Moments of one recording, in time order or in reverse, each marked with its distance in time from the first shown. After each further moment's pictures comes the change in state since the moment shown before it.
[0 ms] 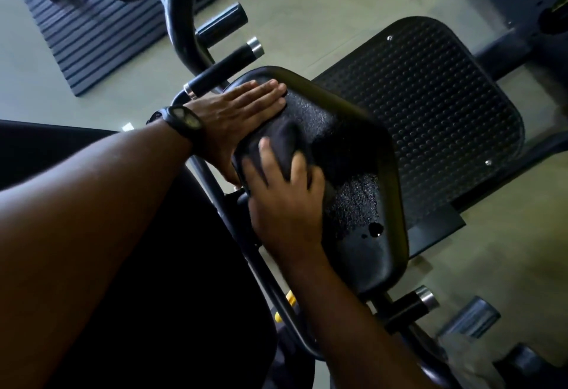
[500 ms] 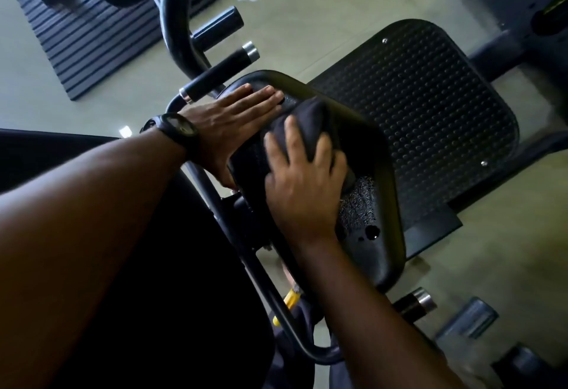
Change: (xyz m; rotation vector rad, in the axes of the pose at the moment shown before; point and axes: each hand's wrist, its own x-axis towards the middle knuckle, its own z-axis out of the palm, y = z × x) left_hand -0.022 0.001 -0.037 0.006 0.167 0.042; right_hand 0.025 0.023 -0.005 -0.044 0.015 0.120
